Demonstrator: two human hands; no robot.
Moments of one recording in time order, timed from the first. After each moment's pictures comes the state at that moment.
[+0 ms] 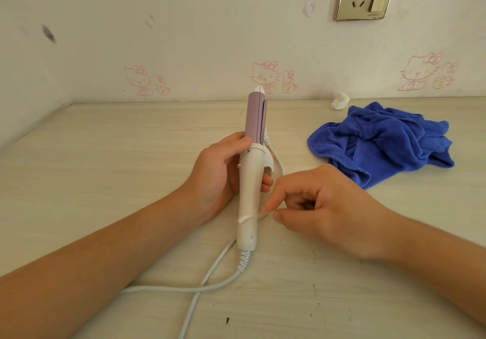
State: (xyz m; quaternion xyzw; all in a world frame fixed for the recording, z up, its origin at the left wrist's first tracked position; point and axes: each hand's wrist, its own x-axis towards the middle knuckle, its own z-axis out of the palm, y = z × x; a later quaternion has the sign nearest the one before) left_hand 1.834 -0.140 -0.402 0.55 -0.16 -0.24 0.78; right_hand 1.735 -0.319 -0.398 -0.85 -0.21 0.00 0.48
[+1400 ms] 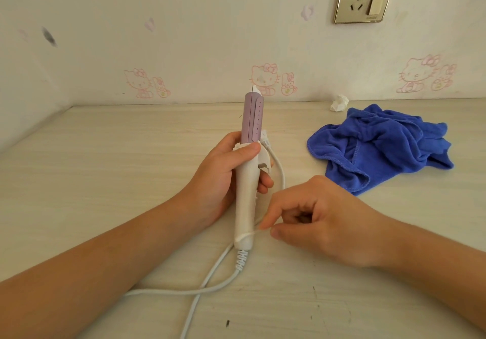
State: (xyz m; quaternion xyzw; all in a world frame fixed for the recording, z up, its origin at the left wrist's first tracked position) left_hand 1.837 -0.139 -0.410 0.57 -0.17 -0.22 0.77; right_hand 1.736 -0.317 -0.399 -0.84 -0.23 0.03 0.49
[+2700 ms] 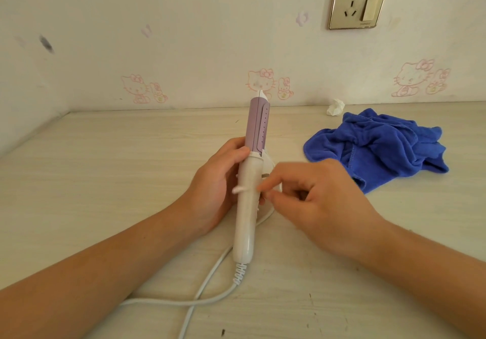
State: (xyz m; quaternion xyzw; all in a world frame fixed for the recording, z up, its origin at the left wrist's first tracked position) left_hand 1.831 -0.141 -0.407 0.56 -0.19 -0.24 0.77; right_hand 1.744 -0.311 -0.397 -0.87 -0.15 -0.17 0.44
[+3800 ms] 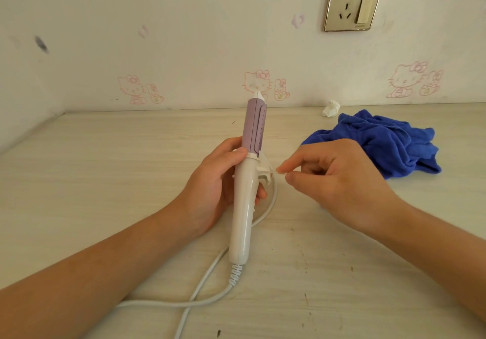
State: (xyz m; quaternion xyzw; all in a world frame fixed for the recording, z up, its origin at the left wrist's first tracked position) left_hand 1.833 -0.139 -0.408 0.57 -0.18 -0.24 0.76; right_hand 1.752 -0.338 -0.382 -0.87 -0.08 -0.15 0.46
